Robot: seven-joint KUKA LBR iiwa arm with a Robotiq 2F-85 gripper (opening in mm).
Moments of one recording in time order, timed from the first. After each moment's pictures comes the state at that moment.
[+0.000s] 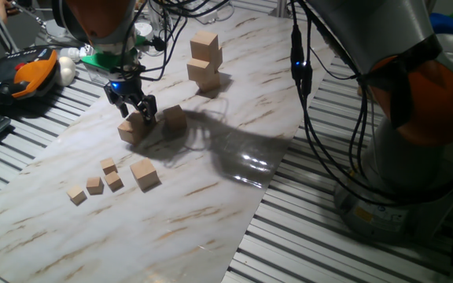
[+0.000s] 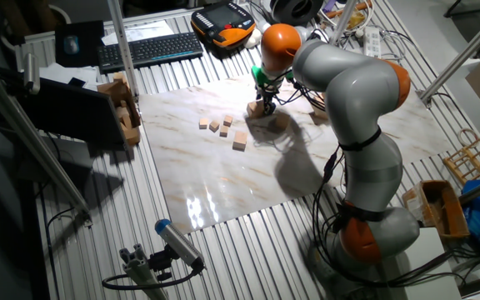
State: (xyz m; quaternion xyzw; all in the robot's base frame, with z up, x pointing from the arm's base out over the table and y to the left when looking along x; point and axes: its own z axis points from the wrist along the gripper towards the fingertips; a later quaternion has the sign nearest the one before) arm 0.653 0.050 0.056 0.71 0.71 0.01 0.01
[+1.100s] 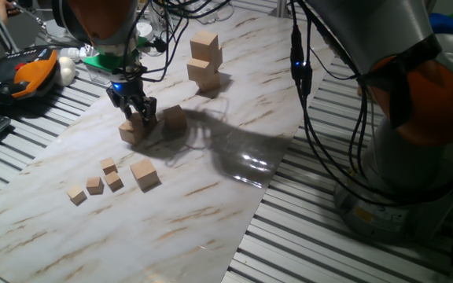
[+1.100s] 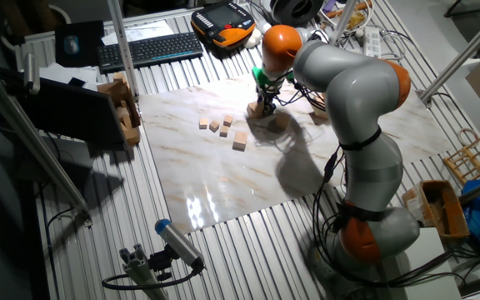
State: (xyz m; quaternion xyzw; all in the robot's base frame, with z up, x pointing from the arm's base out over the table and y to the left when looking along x) arm 0.652 0.048 0.052 0.70 0.72 0.02 0.01
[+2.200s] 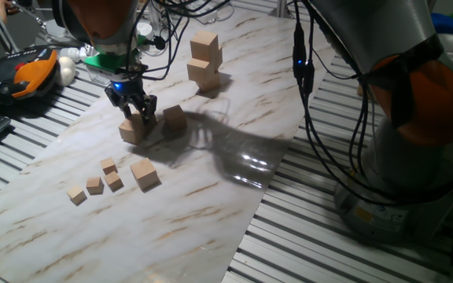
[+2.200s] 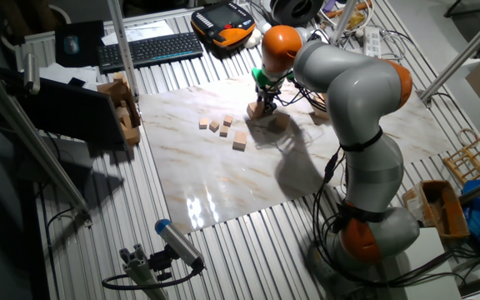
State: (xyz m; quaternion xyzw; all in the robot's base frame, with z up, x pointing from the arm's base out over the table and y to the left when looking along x) arm 0.651 0.050 0.058 0.68 0.73 0.02 0.03
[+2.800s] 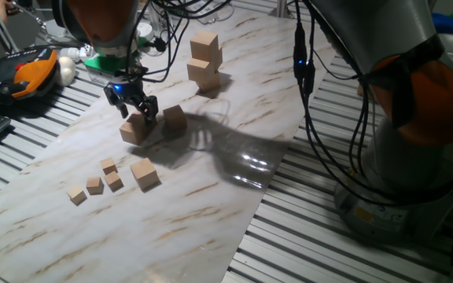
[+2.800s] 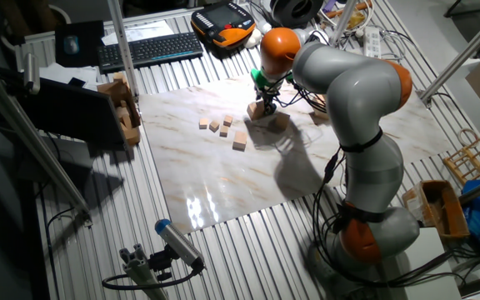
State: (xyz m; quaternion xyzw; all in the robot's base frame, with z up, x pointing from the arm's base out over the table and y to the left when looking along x) arm 0.652 0.050 0.054 0.68 0.73 0.02 0.03
